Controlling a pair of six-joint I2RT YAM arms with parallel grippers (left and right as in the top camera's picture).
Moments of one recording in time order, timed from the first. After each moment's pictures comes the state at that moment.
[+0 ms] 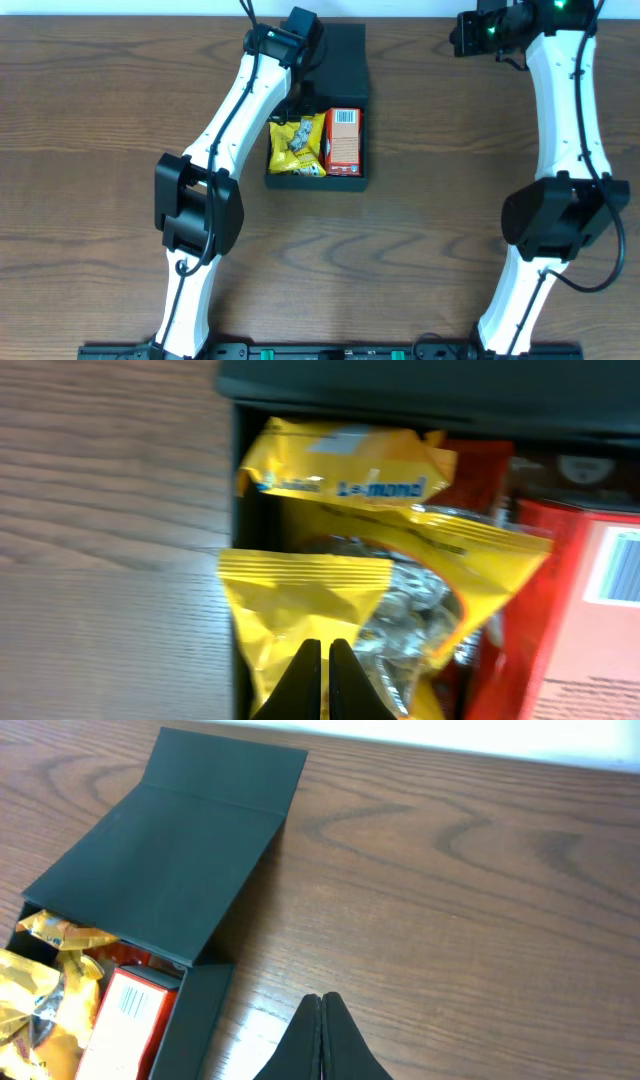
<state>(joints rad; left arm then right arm) -0.40 2.27 2.16 -1.32 -0.08 -0.42 -0.03 2.18 2.31 -1.12 -0.34 -0.11</state>
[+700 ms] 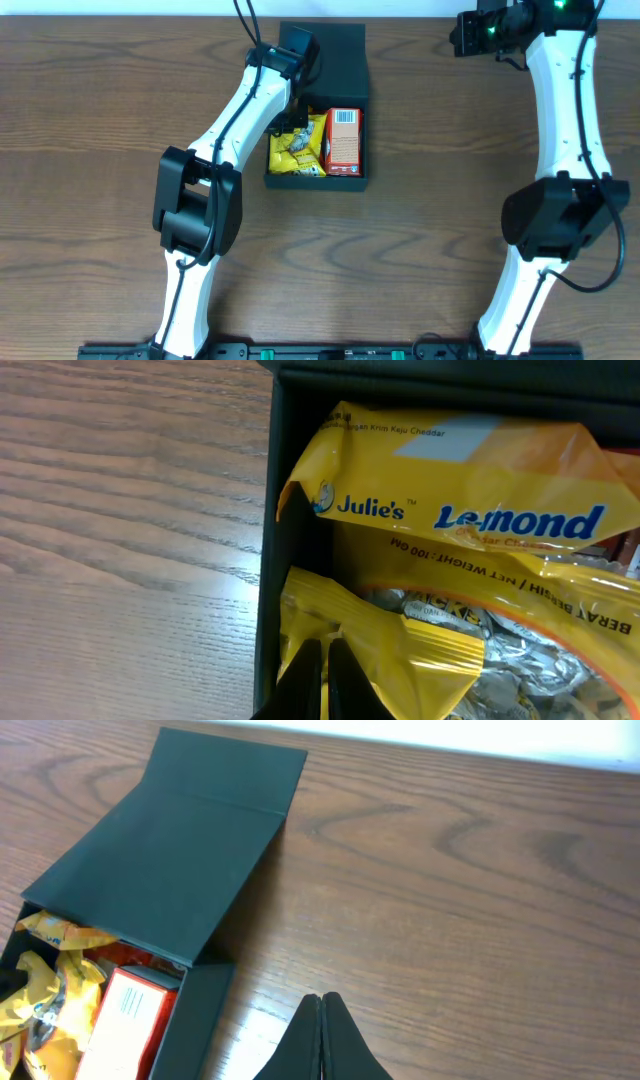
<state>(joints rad) -0.39 2.26 1.98 -1.18 -0.15 -0.43 -0.03 2.18 2.31 -1.12 -0.34 -0.11</state>
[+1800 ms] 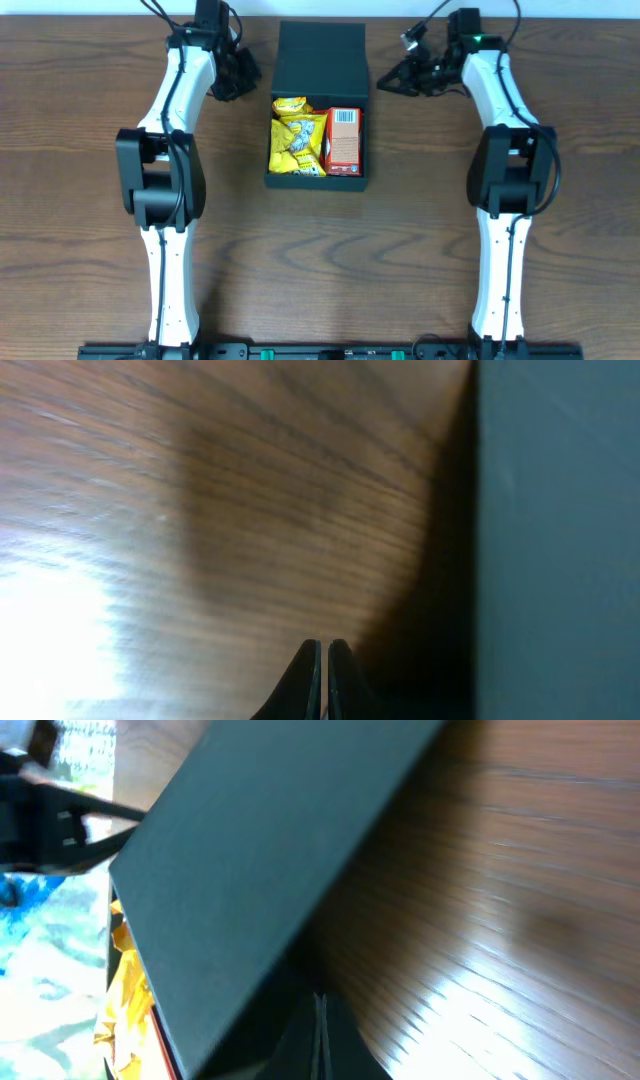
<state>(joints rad) -0.09 2.44 2.13 -0.89 0.30 -0.52 0.03 2.63 2.31 -0.95 -0.93 0.02</state>
